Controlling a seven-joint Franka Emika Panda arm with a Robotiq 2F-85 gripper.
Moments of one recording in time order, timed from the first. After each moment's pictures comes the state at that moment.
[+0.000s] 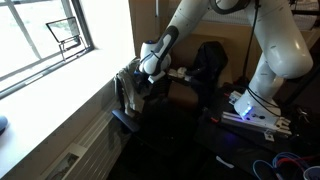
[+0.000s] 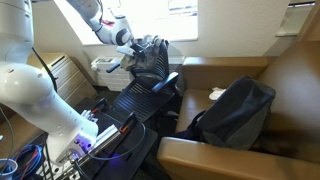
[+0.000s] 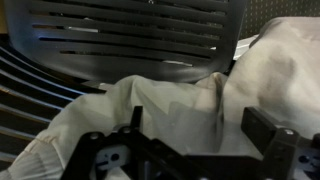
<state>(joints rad) 0.24 0.72 0.05 -1.95 0.19 2.85 0.04</state>
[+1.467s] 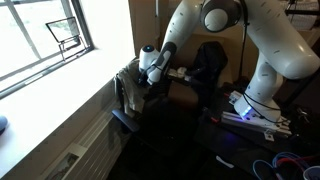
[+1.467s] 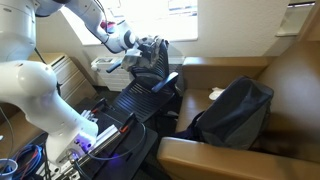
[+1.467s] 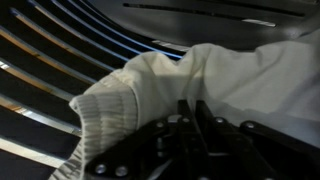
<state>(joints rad) 0.47 0.85 -0.28 -1.86 -0.03 2.97 0.30</state>
